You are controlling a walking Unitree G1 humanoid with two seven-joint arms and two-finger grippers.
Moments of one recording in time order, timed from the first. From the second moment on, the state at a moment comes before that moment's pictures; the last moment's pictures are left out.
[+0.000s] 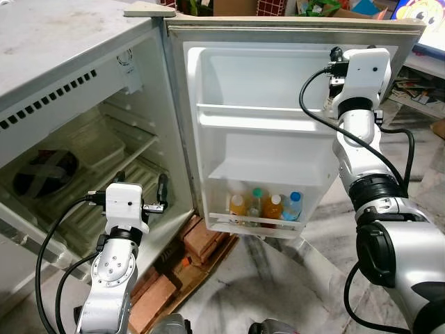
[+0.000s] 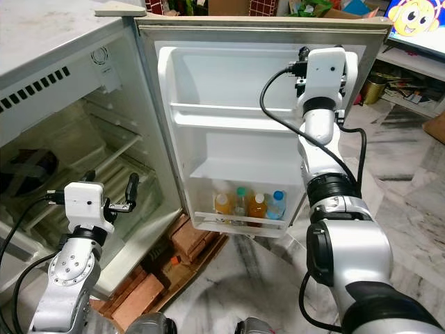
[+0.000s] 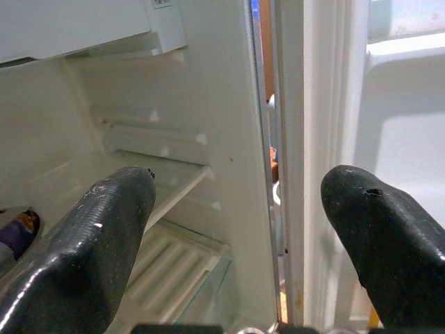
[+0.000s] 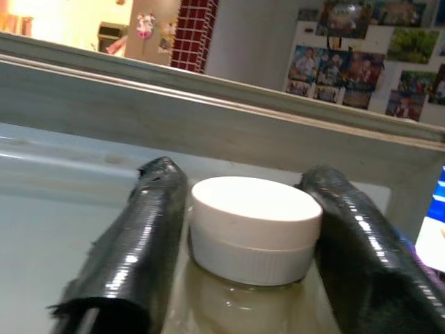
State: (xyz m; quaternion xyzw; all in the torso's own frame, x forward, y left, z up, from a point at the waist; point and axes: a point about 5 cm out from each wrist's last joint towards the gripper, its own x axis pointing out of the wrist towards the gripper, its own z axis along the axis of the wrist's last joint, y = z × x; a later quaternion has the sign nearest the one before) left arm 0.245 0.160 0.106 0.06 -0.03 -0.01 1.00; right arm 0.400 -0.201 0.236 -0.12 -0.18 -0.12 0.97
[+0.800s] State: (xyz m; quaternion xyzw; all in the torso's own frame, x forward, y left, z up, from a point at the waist) left arm 0.254 0.158 0.101 0.07 -0.01 -0.02 1.00; right arm 0.382 -0.227 0.296 -0.10 -0.30 -0.09 0.94
